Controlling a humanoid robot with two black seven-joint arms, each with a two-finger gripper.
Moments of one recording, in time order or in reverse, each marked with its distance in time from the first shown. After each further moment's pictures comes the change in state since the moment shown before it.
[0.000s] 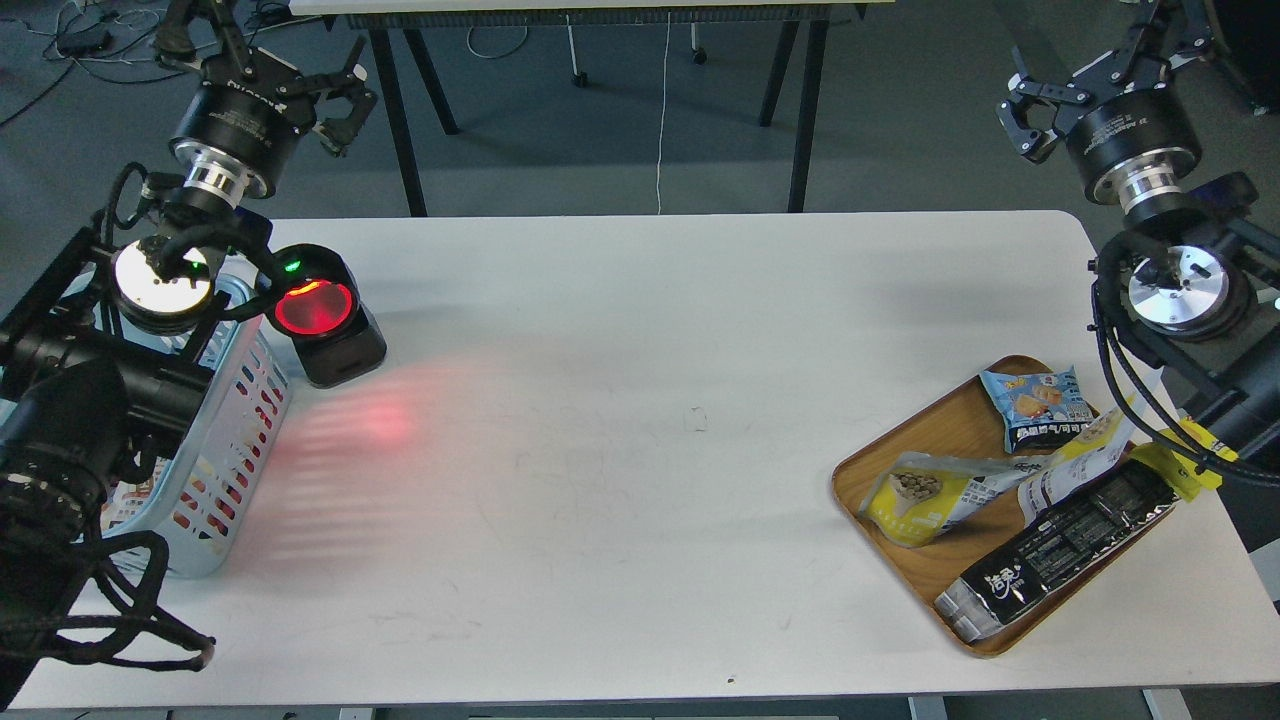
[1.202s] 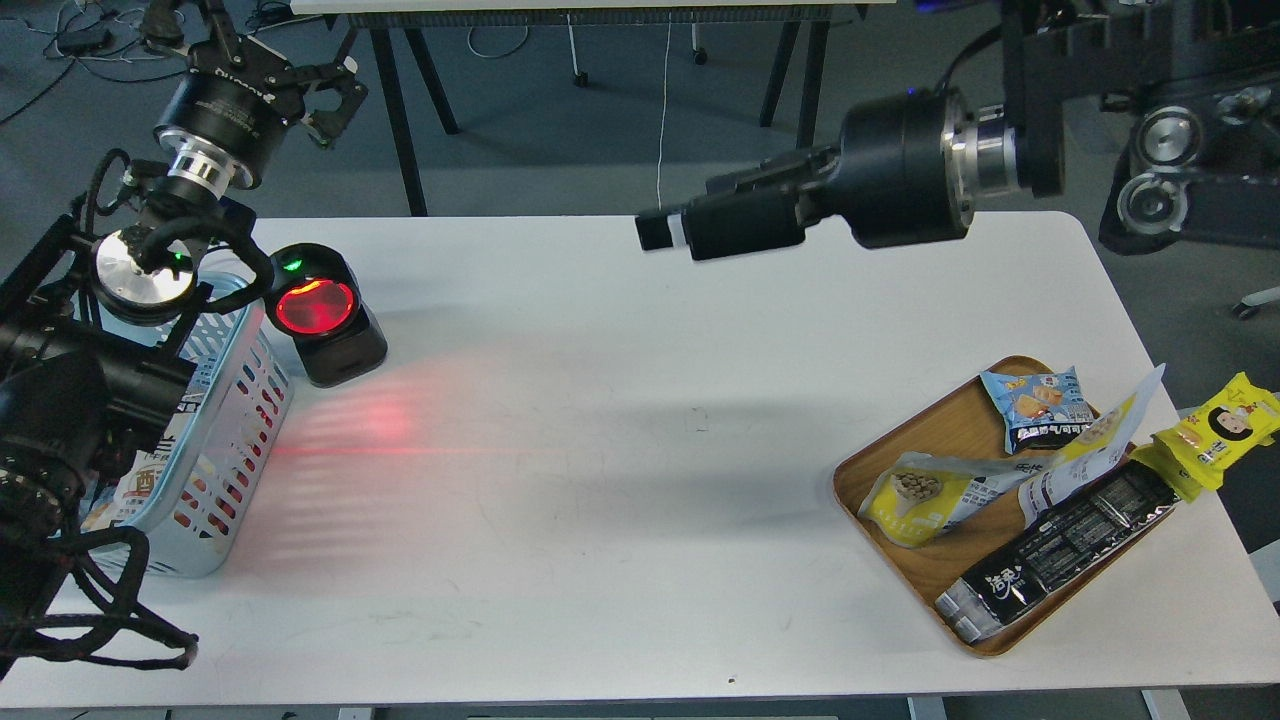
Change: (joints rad) left arm -0.012 0.035 0.020 -0.010 -0.002 0.000 0.006; right arm 1.188 -0.051 -1.256 0.801 -1.205 -0.171 0.000
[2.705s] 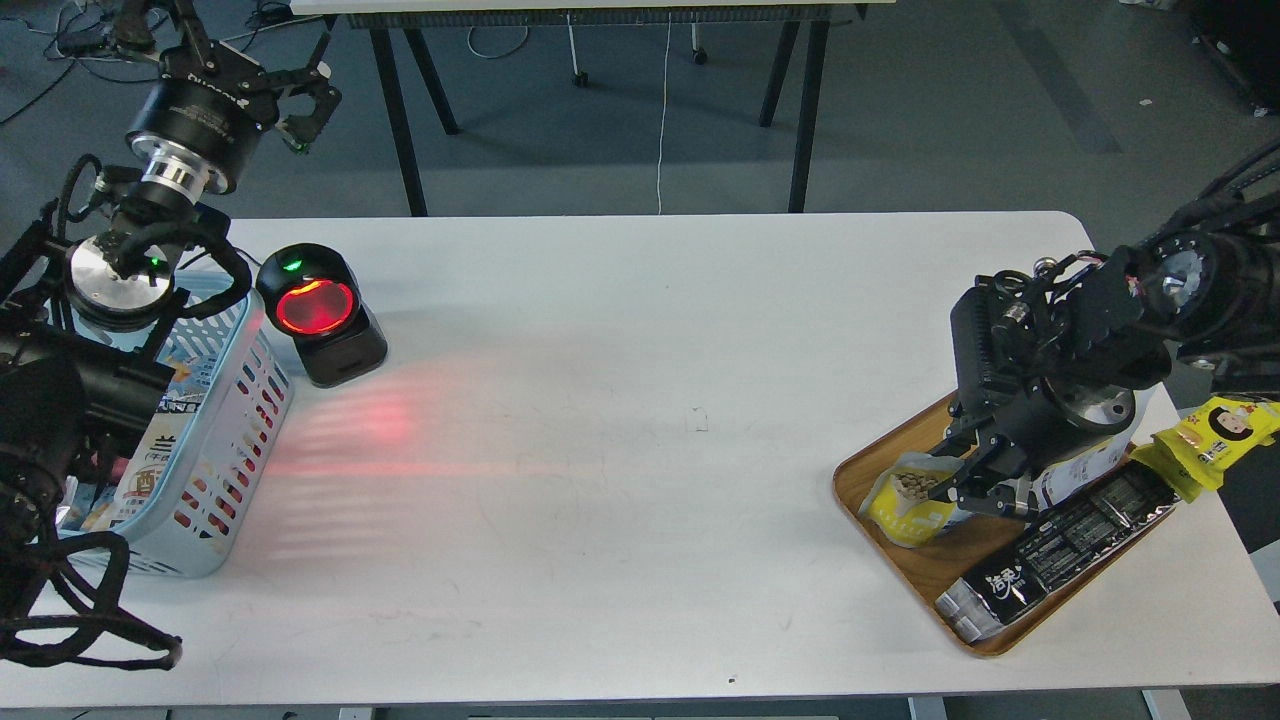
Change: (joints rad) left arm 0.011 0.032 -0.002 0.007 0.001 0.000 -0.007; right arm -0.180 0.138 -0.430 -0.100 -0.837 -0.117 0.000
